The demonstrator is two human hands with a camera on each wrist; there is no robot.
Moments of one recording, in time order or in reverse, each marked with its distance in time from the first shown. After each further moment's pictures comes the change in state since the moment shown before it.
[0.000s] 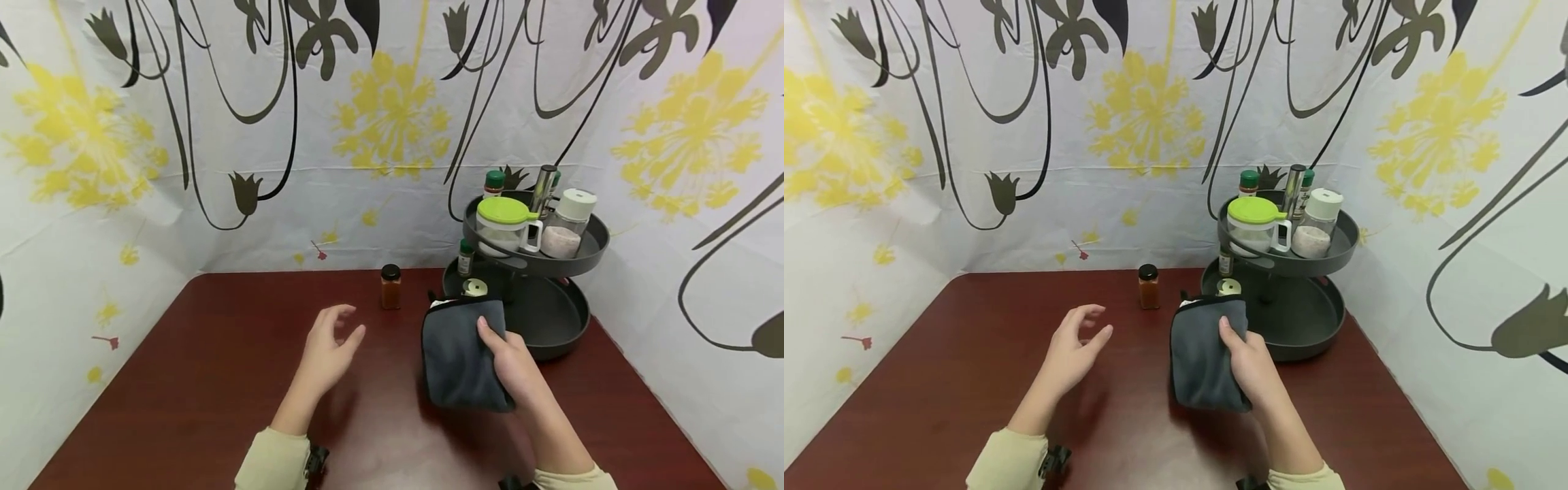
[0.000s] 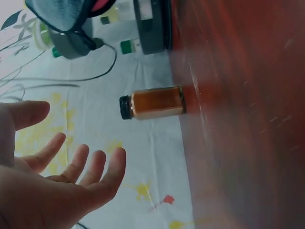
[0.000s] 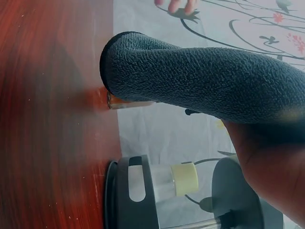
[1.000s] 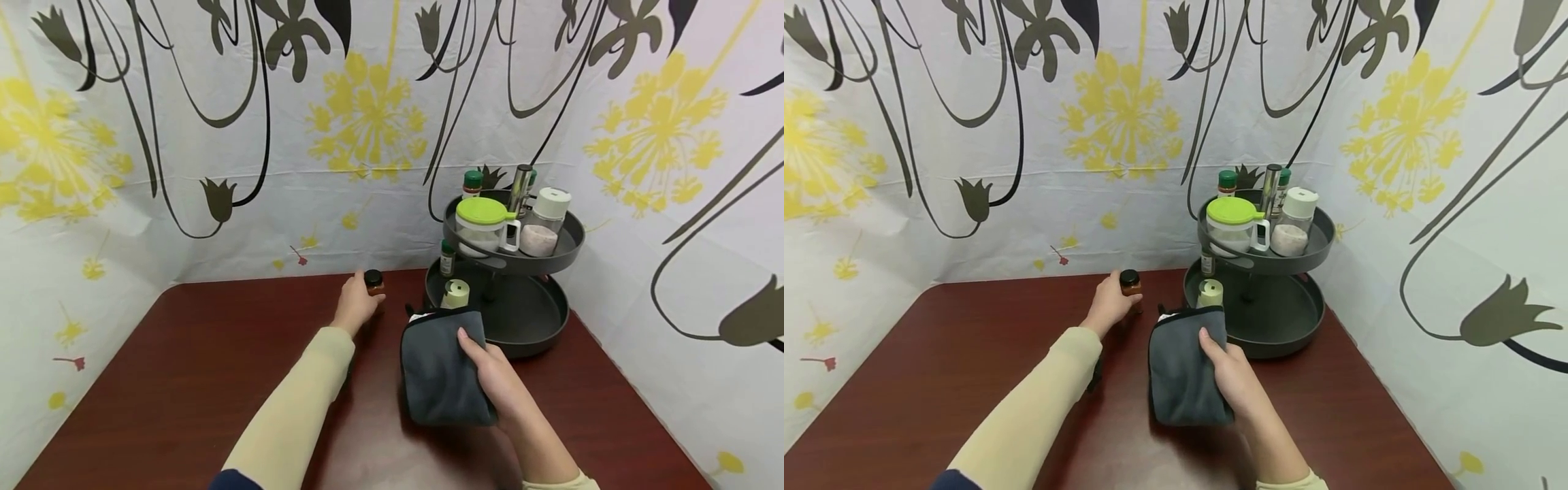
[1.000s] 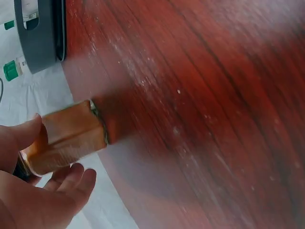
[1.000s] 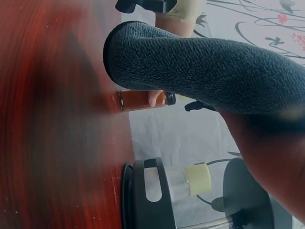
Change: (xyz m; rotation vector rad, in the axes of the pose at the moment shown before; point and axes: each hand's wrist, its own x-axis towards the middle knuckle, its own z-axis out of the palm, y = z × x) left_hand 0.144 -0.027 0.089 0.219 -0.134 -0.152; right_hand -0.011 0.010 0.007 0.161 -0.053 0.033
